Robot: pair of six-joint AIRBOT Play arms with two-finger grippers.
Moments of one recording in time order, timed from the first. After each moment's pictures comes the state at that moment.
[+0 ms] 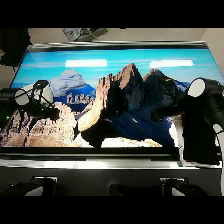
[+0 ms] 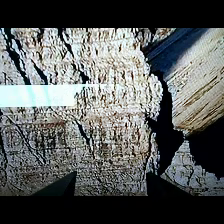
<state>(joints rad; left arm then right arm) -0.10 -1.21 1.15 1.57 -1.32 -1.59 0.06 -1.21 1.25 -1.32 1.44 1.20</state>
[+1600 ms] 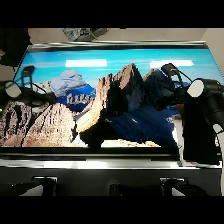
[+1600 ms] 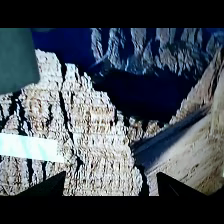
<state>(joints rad) 0.02 -1.28 1.29 1.50 -1.12 -1.70 0.06 -1.21 1.25 -1.40 1.12 1.17</state>
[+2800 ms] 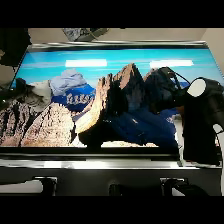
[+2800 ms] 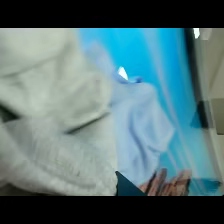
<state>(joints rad) 0.47 -1.47 1.26 0.51 -0.75 -1.39 0.06 -1.21 1.25 -1.29 1.25 1.13</state>
